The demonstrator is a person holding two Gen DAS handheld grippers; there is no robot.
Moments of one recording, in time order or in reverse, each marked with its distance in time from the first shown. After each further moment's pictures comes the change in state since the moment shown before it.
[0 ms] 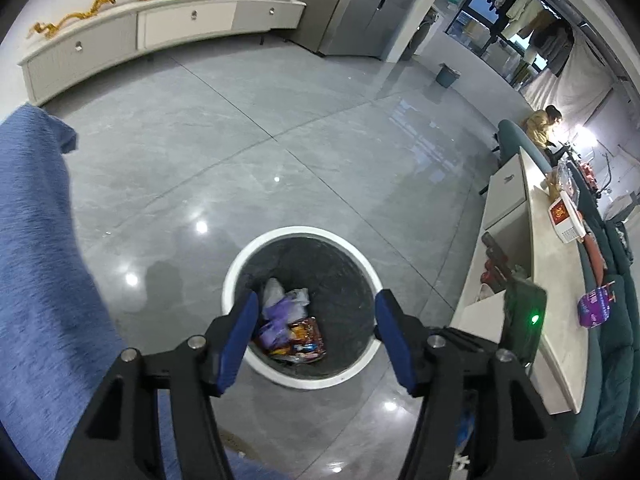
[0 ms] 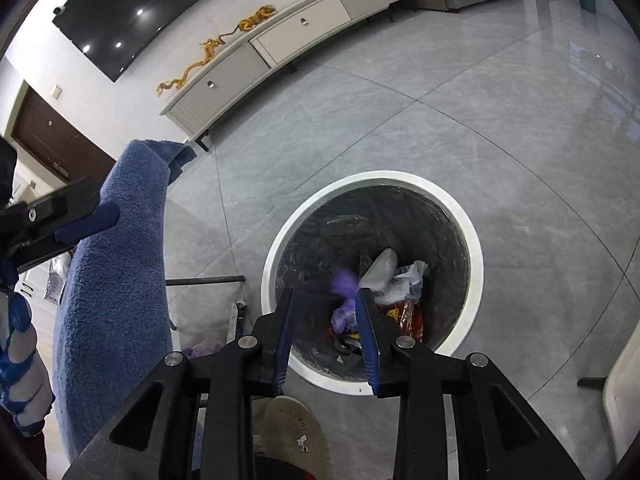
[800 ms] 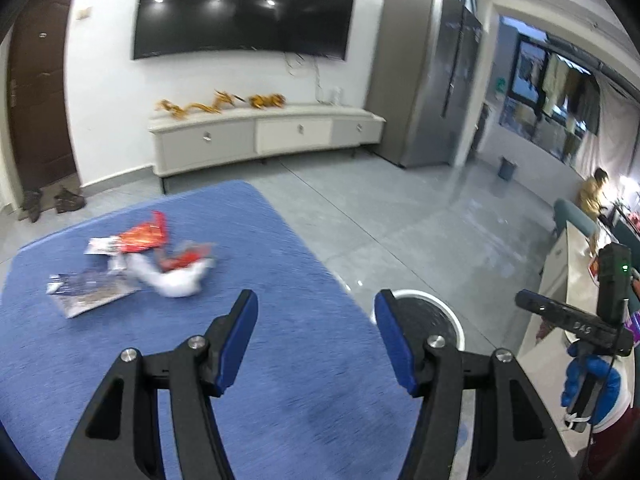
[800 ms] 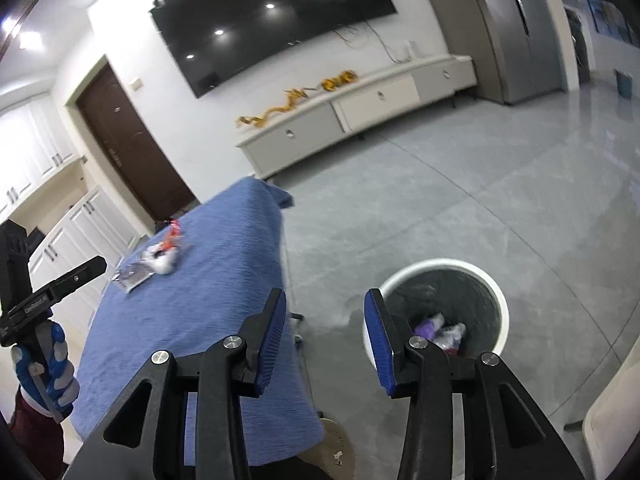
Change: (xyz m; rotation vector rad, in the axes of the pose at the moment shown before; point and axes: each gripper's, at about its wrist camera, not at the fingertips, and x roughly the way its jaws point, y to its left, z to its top) left arm -0.266 0.095 -0.125 -0.061 -0.441 0.306; right arm -0.146 0.144 -0.025 -0.237 -0.237 0.095
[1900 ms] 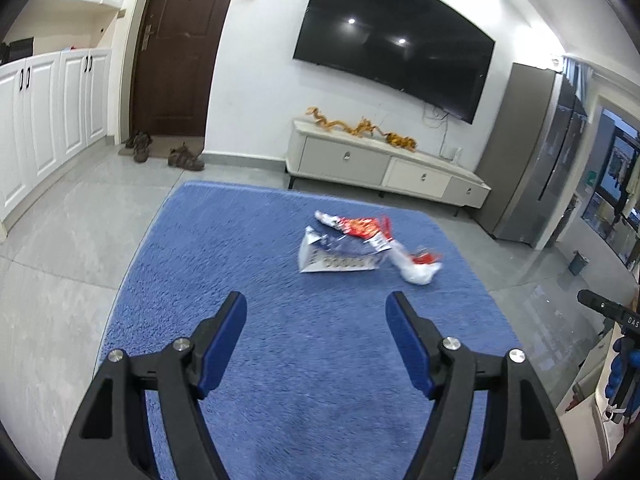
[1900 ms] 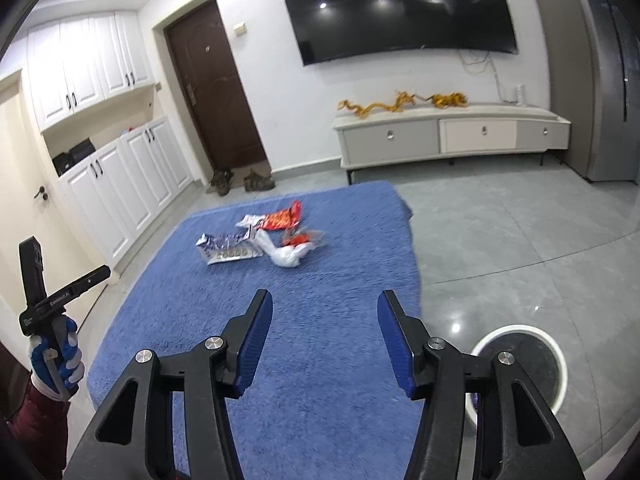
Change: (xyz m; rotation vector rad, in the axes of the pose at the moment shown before) left arm -0.125 0.237 -0.083 -0.329 -0.098 0.267; right arm 0.031 0.205 0.019 -0.322 0.064 0.138
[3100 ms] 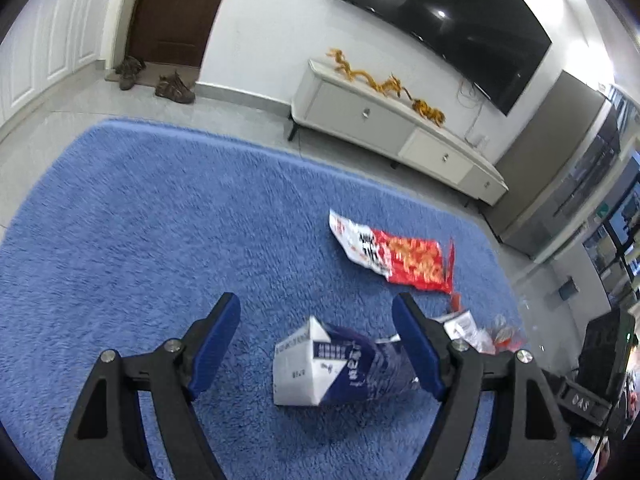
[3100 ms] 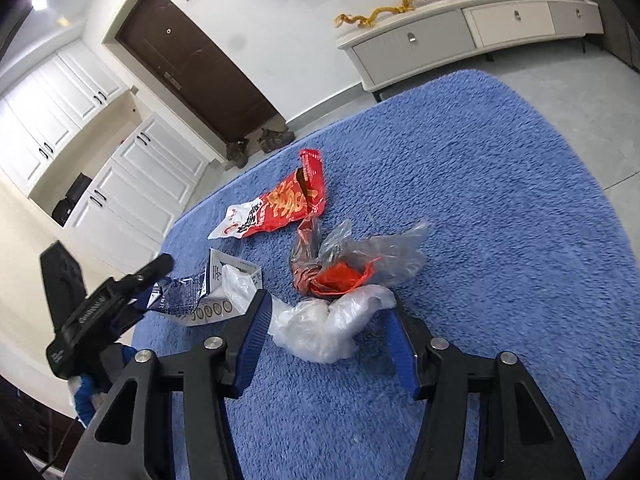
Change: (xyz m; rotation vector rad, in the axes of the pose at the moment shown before) left arm 0.244 0.013 0.056 -0.163 0.194 -0.058; right arm 0.287 0.019 0.042 0.277 0.228 0.196
